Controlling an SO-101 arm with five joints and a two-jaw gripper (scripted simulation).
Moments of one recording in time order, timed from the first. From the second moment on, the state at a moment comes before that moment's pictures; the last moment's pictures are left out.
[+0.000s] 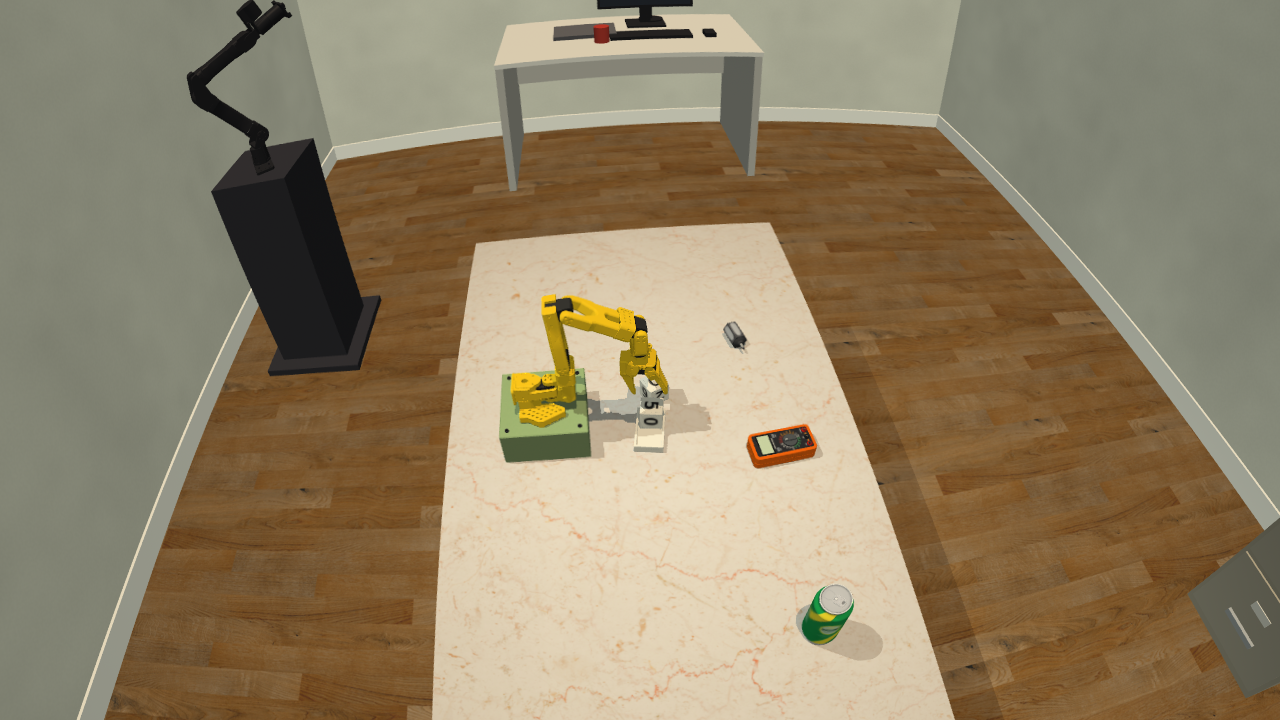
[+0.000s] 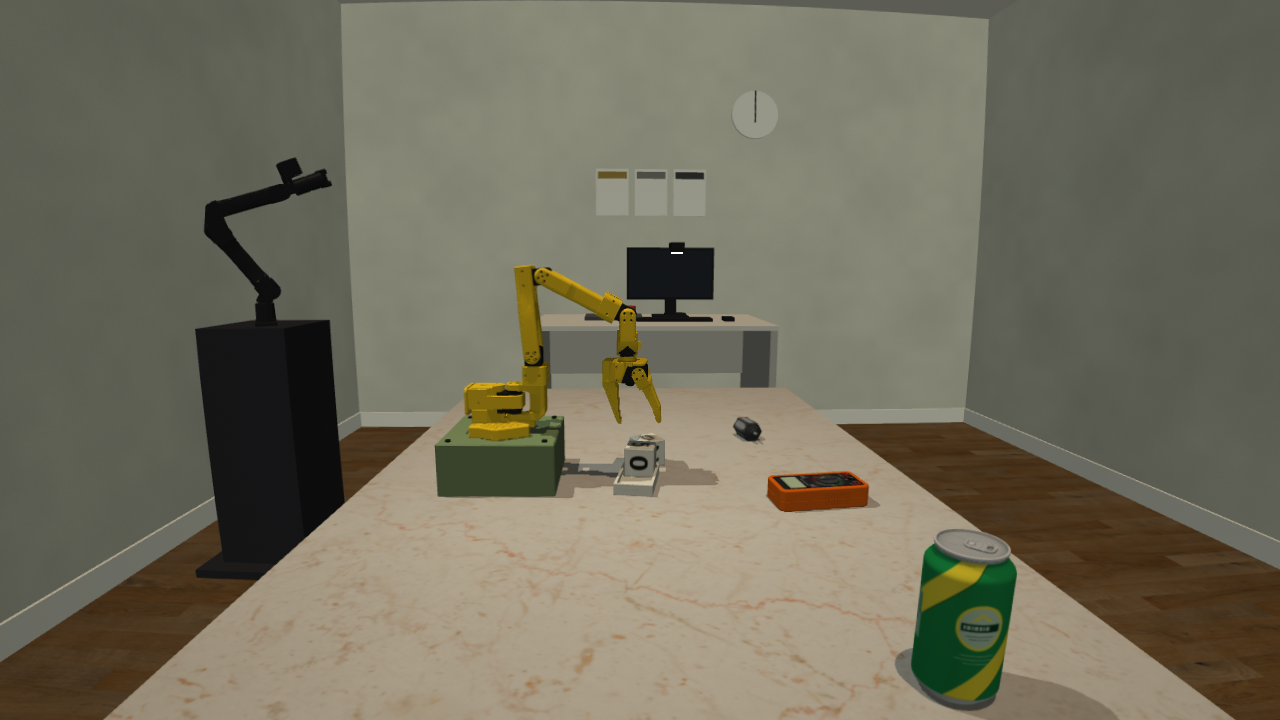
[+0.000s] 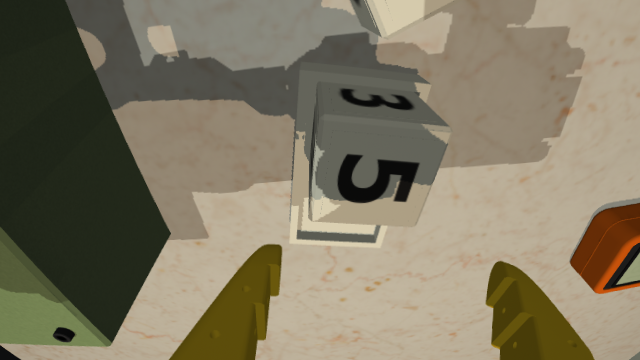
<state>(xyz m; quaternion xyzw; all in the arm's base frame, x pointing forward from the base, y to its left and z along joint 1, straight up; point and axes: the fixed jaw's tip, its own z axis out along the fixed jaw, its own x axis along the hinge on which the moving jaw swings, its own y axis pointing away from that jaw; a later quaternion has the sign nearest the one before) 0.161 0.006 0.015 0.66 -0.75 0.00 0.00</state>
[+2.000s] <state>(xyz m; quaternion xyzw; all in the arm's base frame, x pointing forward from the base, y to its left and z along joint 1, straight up) 0.211 0.052 0.086 0.76 -0.60 0.15 -0.20</state>
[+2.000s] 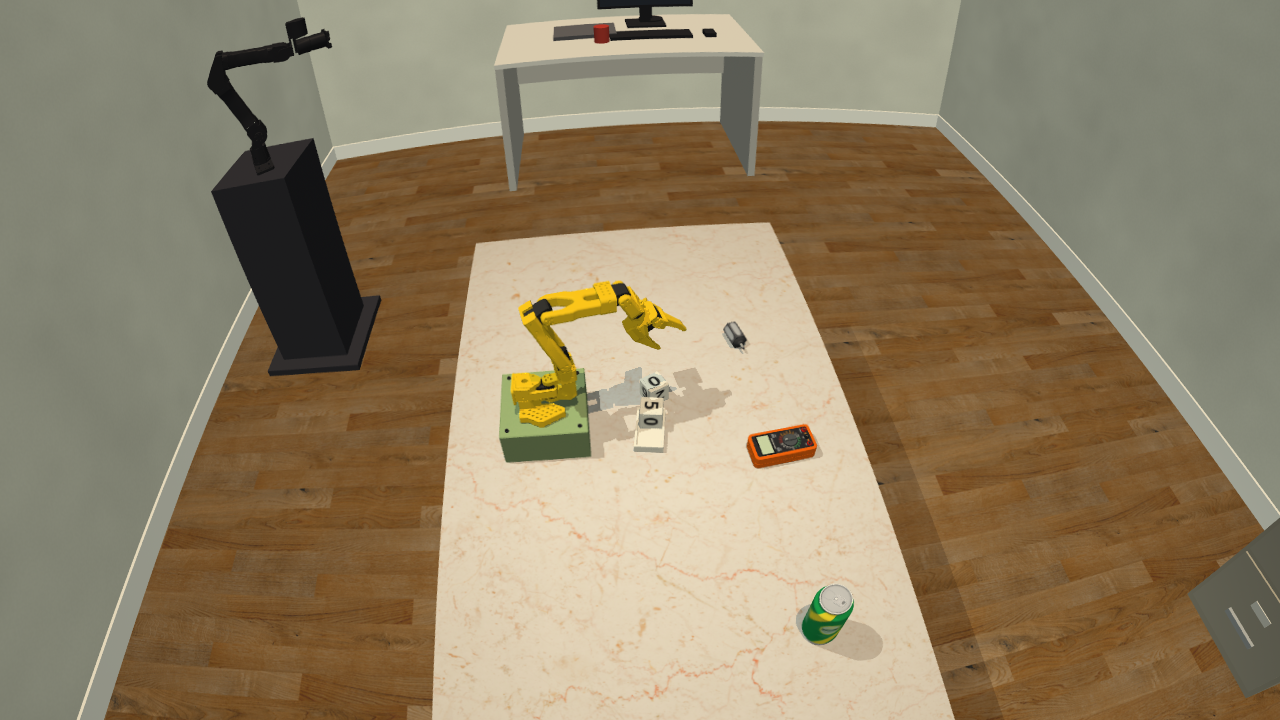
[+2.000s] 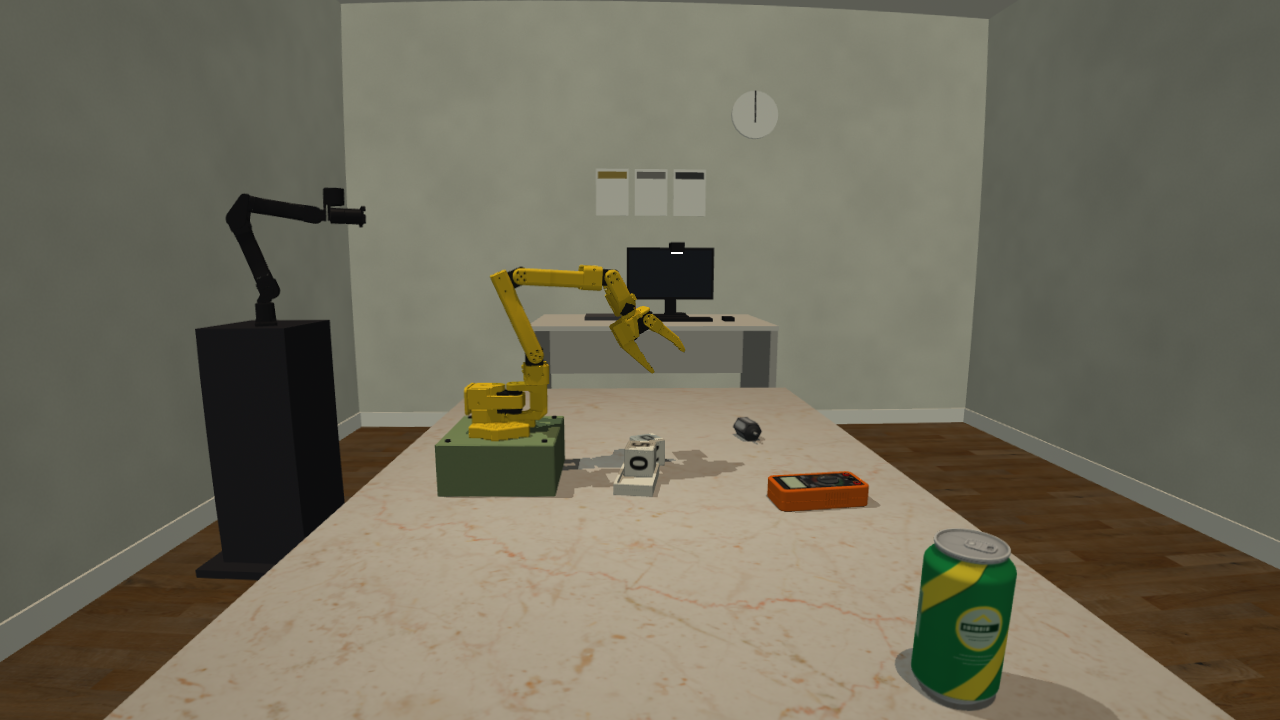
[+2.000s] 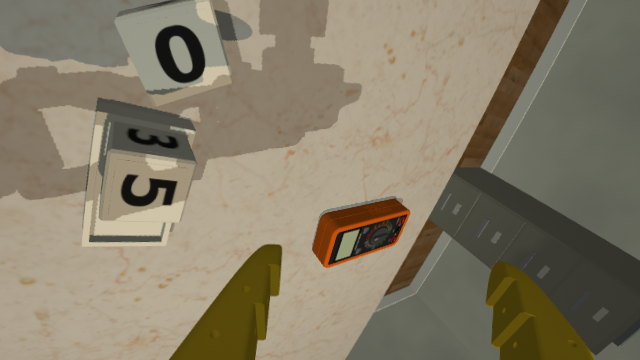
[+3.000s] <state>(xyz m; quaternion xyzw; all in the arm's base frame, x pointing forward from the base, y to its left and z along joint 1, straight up) 0.205 0.075 0.038 0.84 -0.53 0.08 -0.11</state>
